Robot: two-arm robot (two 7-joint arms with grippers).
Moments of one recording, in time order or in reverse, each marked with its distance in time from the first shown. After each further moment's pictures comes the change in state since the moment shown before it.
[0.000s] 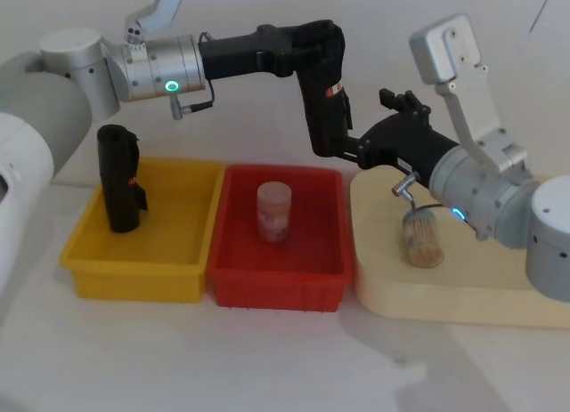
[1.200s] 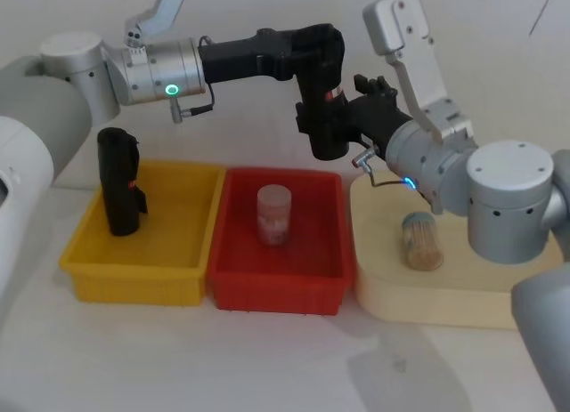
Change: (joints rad) left arm 0.000 0.000 0.000 0.000 0.000 0.000 0.000; right arm 0.112 -0.141 -0.015 0.169 -0.055 0.040 -0.068
